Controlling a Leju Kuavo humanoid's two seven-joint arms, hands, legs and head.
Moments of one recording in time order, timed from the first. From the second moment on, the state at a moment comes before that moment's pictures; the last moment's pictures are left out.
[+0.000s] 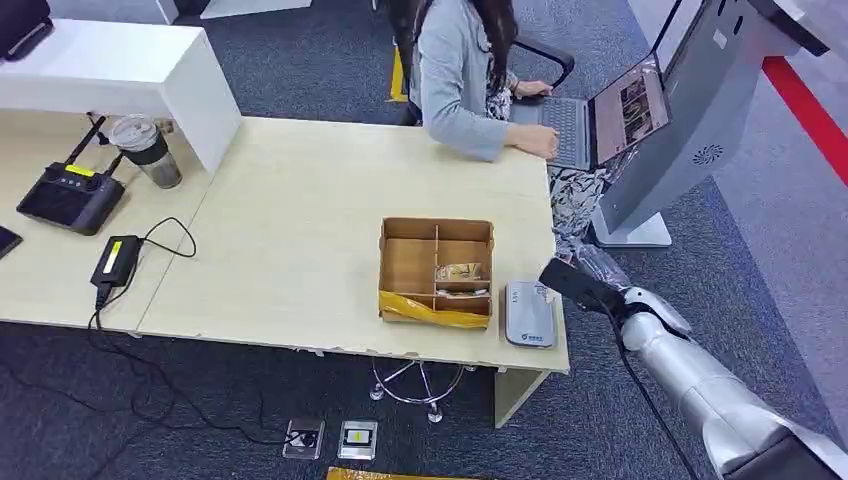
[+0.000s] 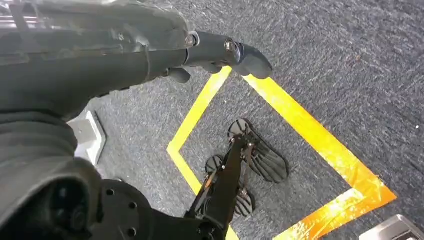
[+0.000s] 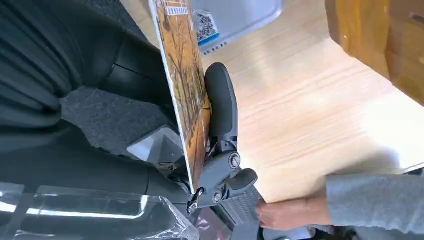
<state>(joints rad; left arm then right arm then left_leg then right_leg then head) -0.10 0.19 -0.09 -0.18 0.65 0.07 0.08 -0.79 -0.31 0.77 -0.42 0.39 -0.08 -0.38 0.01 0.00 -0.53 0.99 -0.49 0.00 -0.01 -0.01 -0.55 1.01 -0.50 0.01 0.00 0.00</state>
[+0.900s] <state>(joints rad) -0.10 0.20 -0.13 -0.18 0.65 0.06 0.09 -0.73 -0.28 0.77 -0.46 0.40 -0.07 -0.36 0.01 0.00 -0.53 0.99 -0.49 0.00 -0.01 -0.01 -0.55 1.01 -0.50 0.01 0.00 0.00</state>
